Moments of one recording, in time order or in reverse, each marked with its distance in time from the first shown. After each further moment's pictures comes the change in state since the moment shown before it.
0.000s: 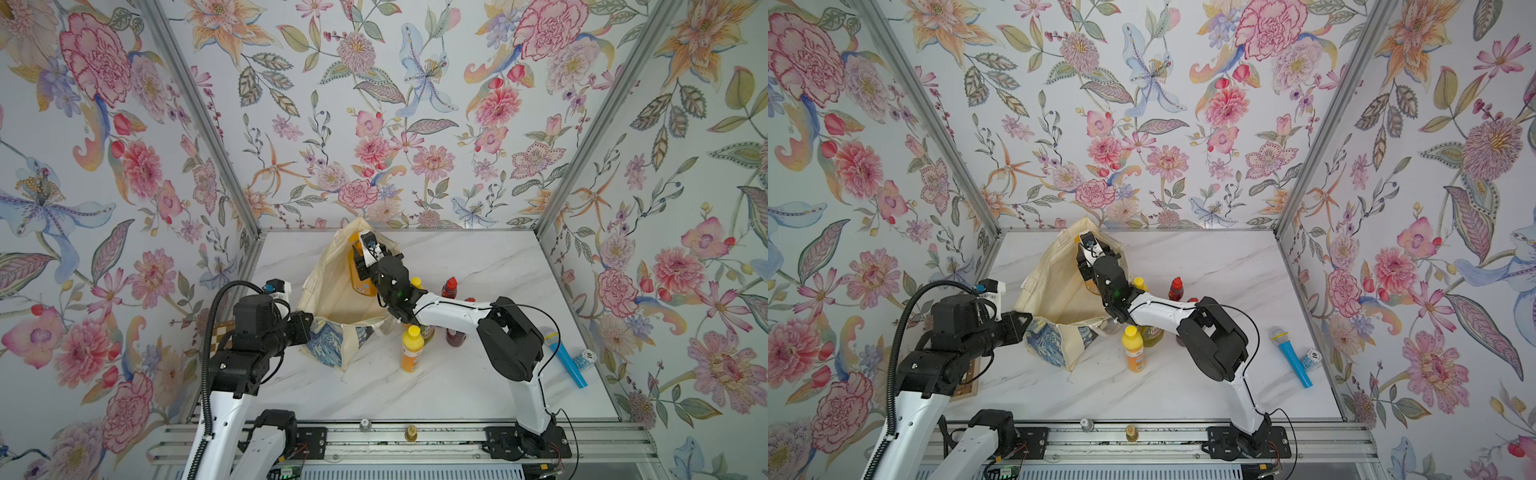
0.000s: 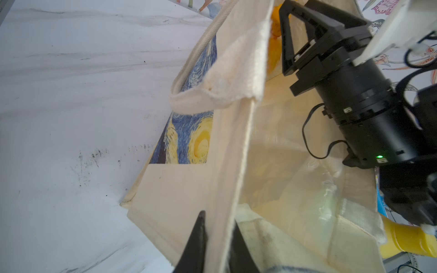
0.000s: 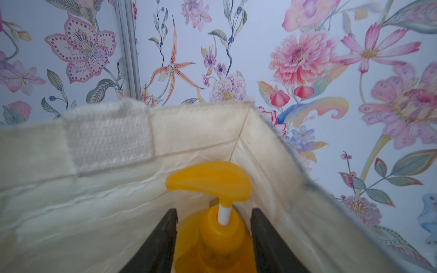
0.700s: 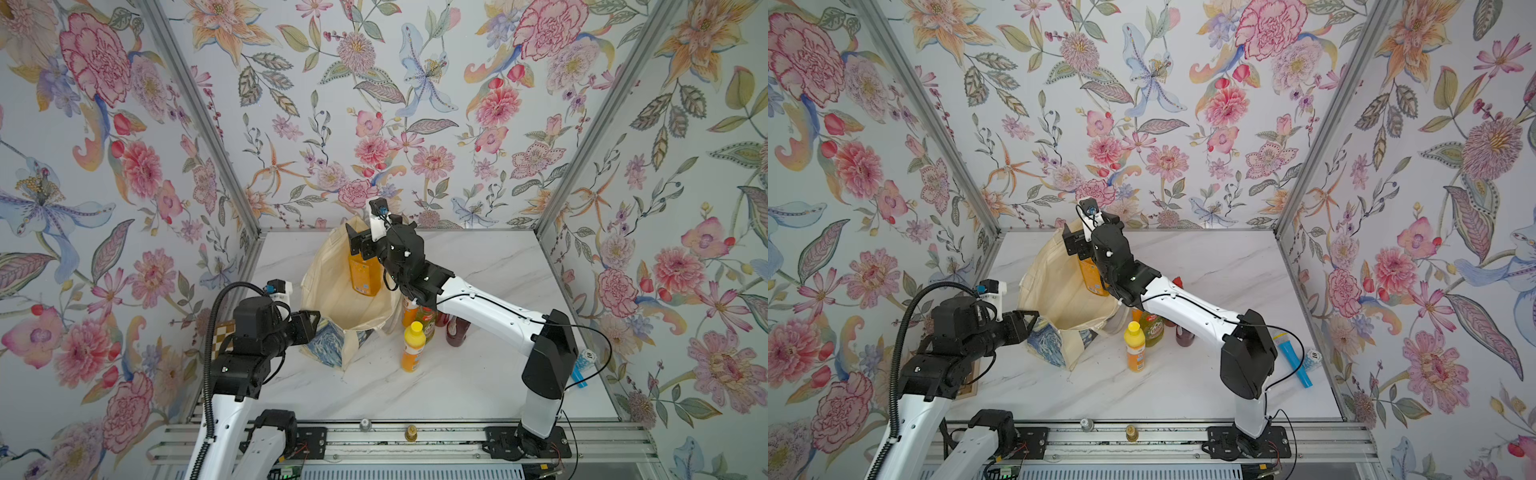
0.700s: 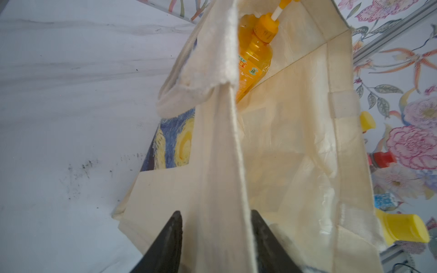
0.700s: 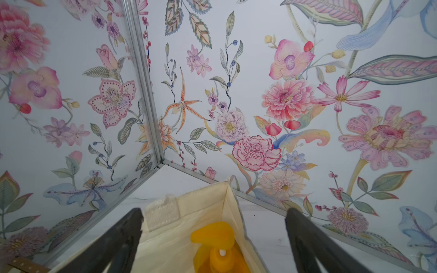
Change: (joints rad) left arm 0.000 -0.026 -0.032 0.060 0.021 -0.002; right arm 0.024 -0.230 0.244 -0.550 -0.010 0.141
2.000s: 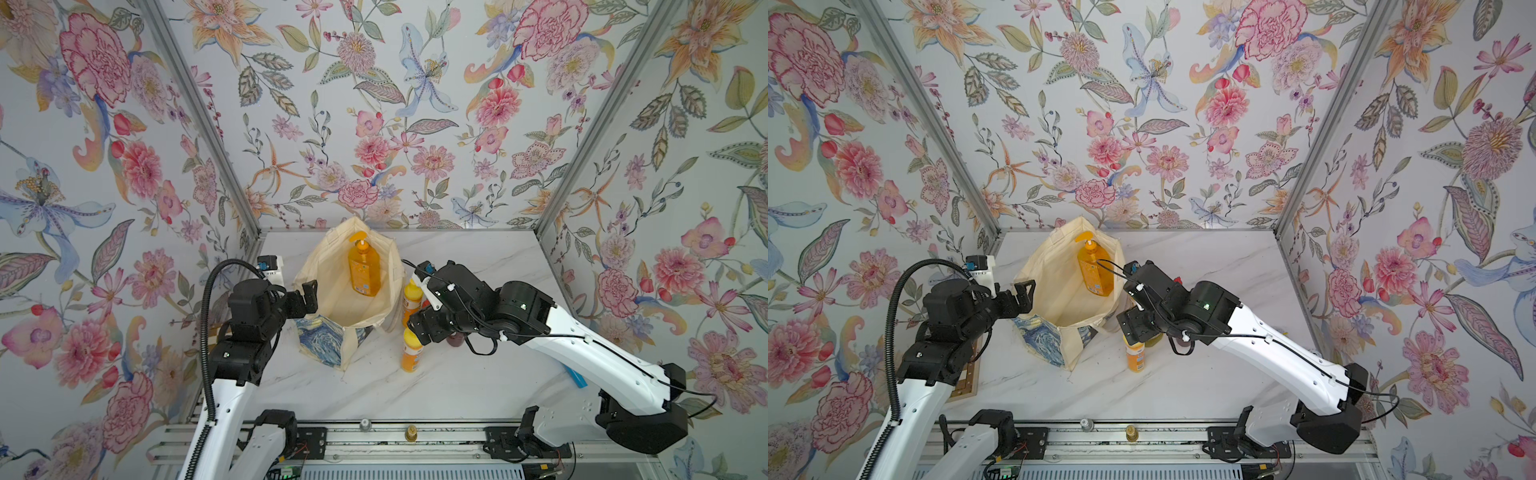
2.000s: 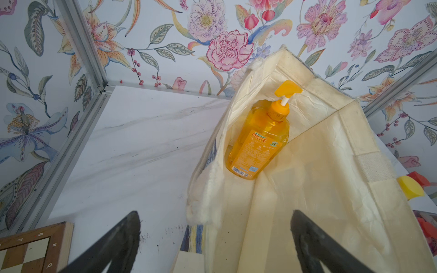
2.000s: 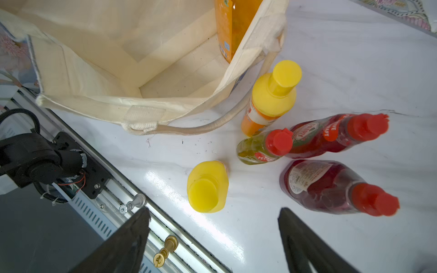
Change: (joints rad) left arm 0.000 0.088 0.059 0.241 -0.211 0.159; right arm 0.136 -0.429 -0.116 -1.246 -0.236 0.355
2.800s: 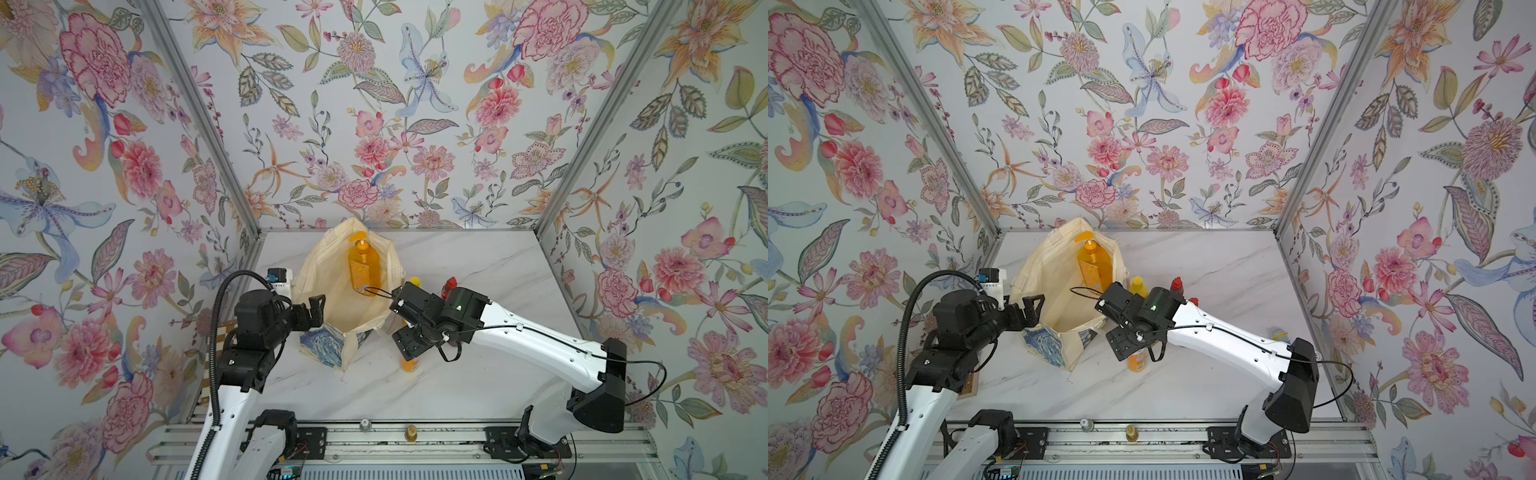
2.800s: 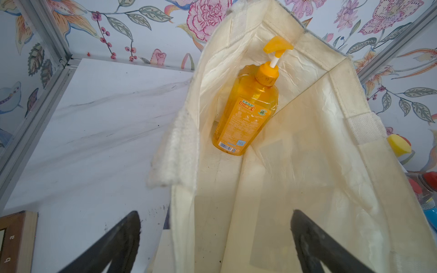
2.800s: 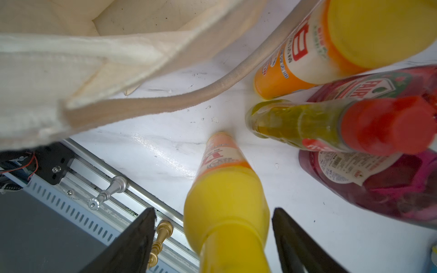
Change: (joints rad) left arm 0.000 -0.057 -0.114 -0.005 0.116 -0.013; right arm 0.040 0.181 -0.071 -0.017 -0.007 0.065
